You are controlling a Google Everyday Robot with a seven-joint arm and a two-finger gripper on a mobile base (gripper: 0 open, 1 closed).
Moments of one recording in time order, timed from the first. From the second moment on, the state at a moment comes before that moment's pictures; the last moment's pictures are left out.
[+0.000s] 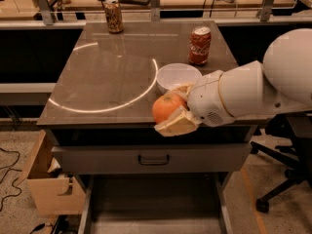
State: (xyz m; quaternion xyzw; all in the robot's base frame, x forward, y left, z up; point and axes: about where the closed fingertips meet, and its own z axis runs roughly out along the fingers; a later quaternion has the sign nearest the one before) arm 0.461 -0.029 0.889 -0.57 0.70 0.17 0.39
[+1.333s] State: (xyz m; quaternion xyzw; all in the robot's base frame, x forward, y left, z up) arm 0.300 -0.042 0.724 -0.66 0.67 0.11 0.33
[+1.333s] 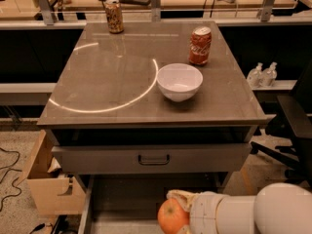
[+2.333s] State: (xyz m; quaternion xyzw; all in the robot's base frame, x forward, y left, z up) arm 0.318 -0.010 0.643 -0.69 0.65 0.11 0.31
